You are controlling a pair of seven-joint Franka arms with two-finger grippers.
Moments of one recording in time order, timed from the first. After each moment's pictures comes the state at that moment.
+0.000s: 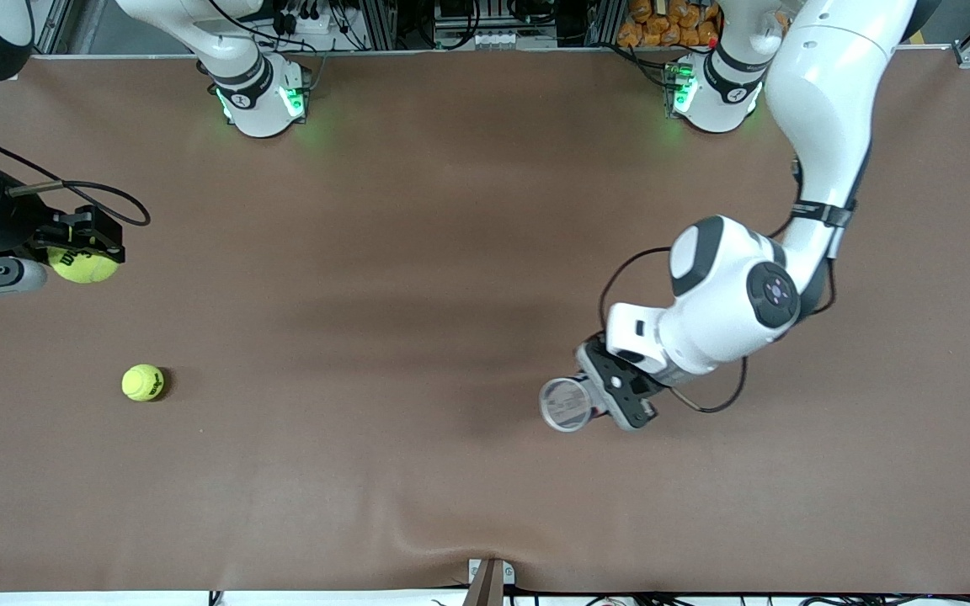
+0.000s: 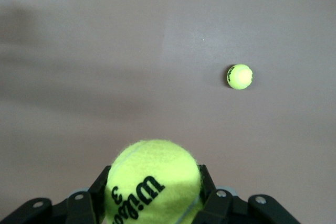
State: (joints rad) left arm -0.19 0.66 -0.34 -1.39 -0.22 2.38 0.72; right arm 0.07 0.23 0.03 -1.24 -0.01 1.39 -0.05
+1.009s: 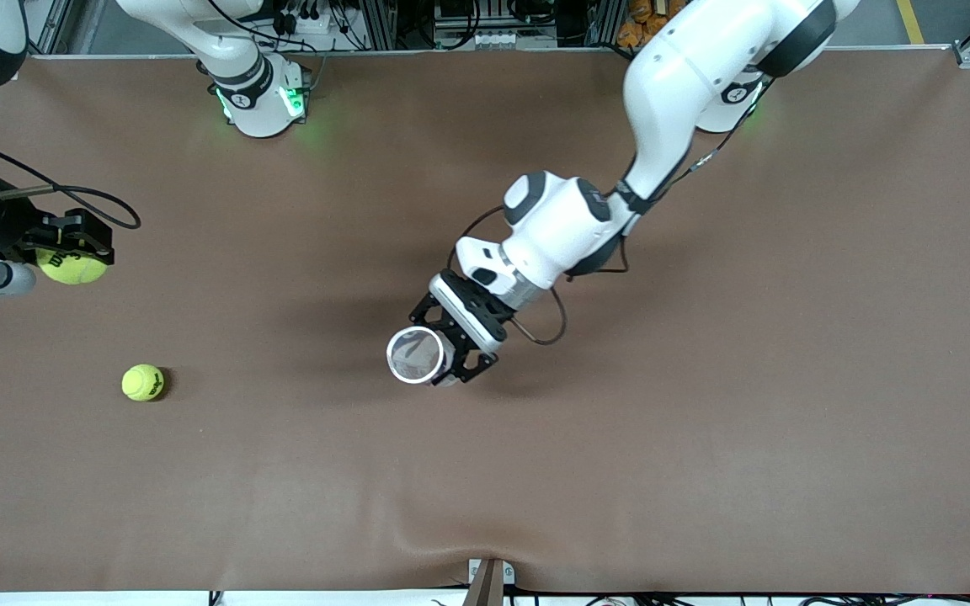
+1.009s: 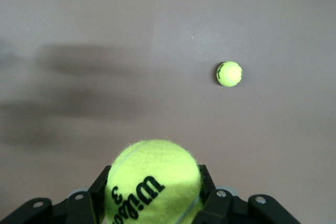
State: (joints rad) left arm -0.53 0.84 -0.40 -1.42 -0.49 3.21 0.62; right arm 0.05 0.23 0.03 -1.25 -0.04 1.39 -0.05
